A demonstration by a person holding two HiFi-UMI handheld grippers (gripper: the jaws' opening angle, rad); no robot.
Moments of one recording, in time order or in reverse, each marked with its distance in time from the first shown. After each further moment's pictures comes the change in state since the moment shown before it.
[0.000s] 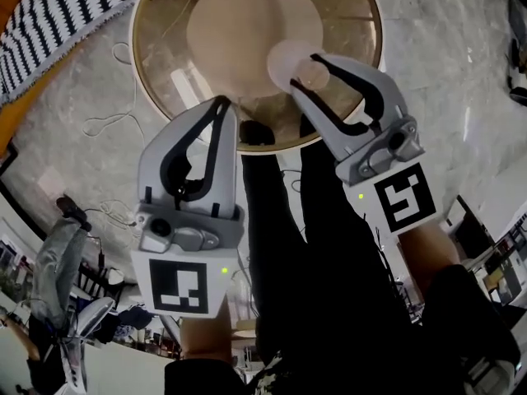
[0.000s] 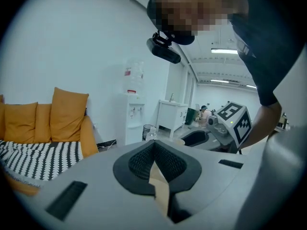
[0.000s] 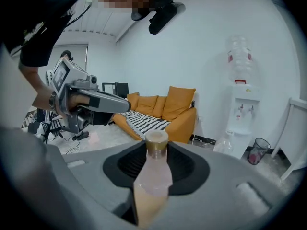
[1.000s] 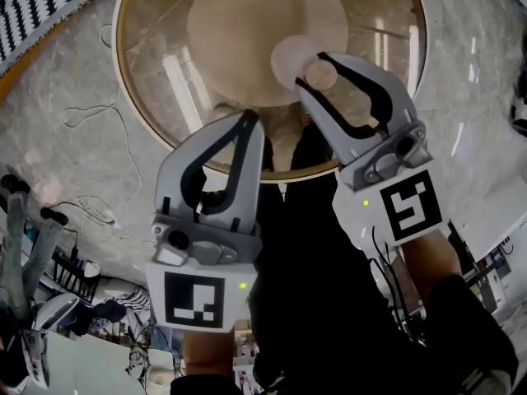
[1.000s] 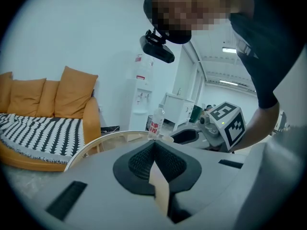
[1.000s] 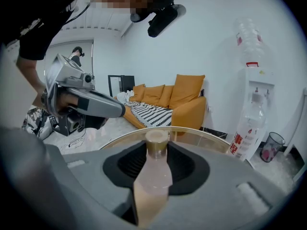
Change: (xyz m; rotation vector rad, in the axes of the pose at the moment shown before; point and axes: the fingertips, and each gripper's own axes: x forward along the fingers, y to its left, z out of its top) left arm 0.038 -0.005 -0.111 -0.094 0.042 0.038; right arm 0.060 -0.001 -0.094 -0.037 0.031 0.084
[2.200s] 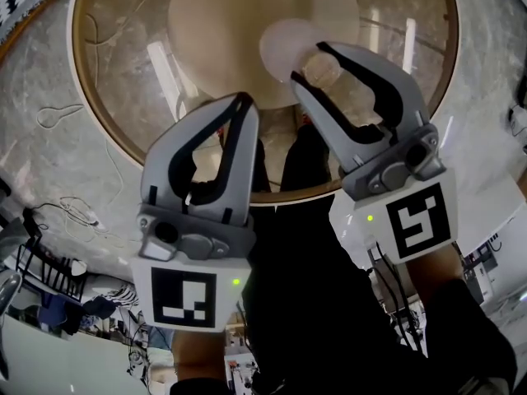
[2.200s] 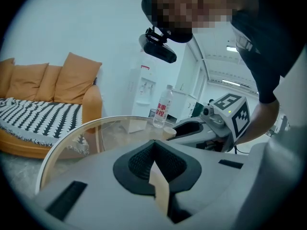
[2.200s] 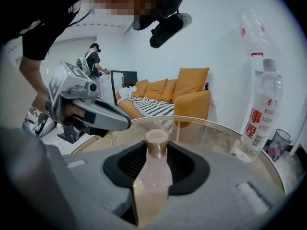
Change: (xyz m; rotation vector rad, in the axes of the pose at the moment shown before) left arm 0.050 0.045 -0.105 -0.041 0.029 -0.006; right arm 0.070 0.003 -0.070 -0.032 0.010 0.038
